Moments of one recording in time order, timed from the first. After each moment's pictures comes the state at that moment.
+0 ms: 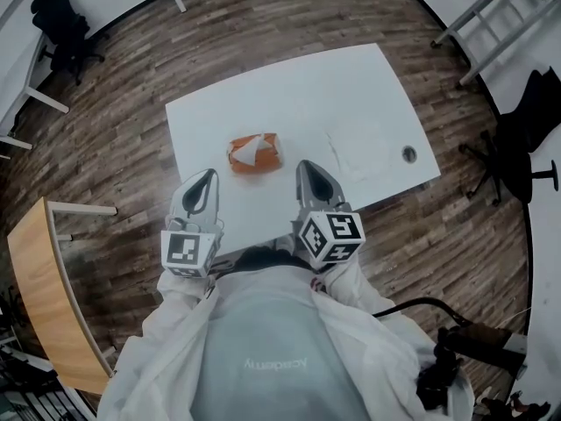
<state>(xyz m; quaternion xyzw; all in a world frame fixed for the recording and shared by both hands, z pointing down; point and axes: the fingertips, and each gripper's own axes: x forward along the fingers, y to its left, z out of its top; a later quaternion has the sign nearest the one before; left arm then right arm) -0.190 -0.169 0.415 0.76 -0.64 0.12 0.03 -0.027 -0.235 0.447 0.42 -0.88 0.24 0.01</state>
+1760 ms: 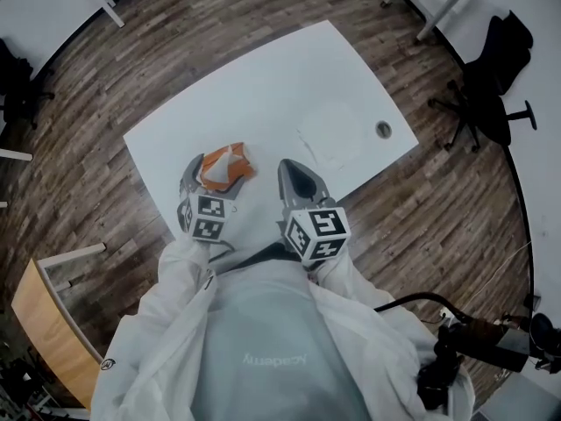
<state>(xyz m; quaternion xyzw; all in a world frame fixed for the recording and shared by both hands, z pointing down) -0.153 -0.264 0.575 0.80 -0.49 0.32 0.11 -0.021 -0.255 0.465 0.49 -0.84 0.24 0.05</state>
